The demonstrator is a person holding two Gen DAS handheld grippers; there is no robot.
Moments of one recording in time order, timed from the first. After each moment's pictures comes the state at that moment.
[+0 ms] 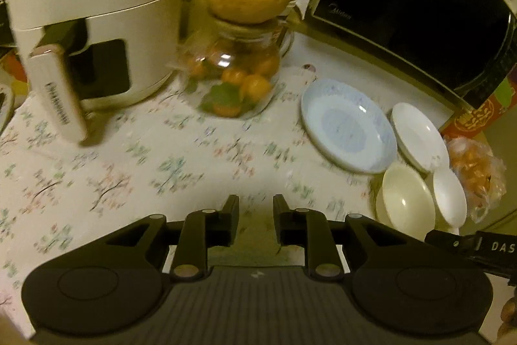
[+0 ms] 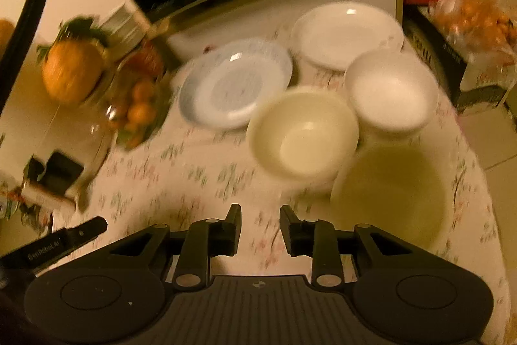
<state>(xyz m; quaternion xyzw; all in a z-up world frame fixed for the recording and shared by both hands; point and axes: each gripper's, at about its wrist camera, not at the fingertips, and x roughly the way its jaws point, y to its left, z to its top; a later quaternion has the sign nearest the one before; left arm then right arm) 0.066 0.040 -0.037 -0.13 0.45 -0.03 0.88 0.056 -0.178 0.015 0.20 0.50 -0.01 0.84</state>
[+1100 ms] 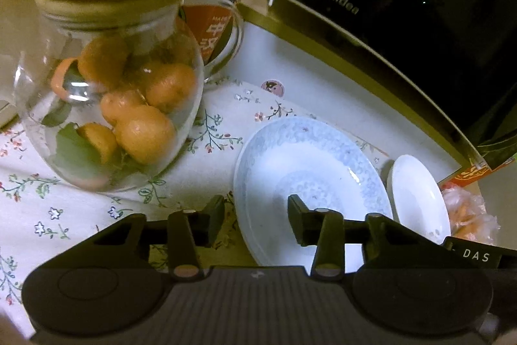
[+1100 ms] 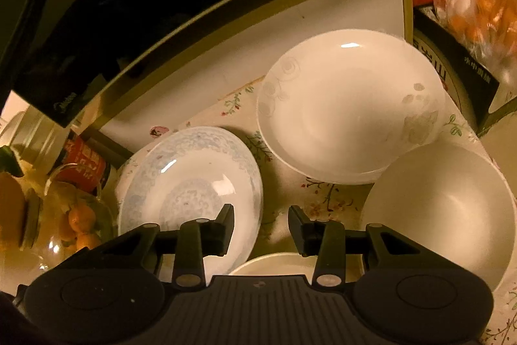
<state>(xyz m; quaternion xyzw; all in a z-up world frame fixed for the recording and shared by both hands) 0.209 -0.014 -0.096 -0.21 0.44 -0.06 0.87 0.198 -0.235 -0.053 0.28 0.47 -0.05 0.83</state>
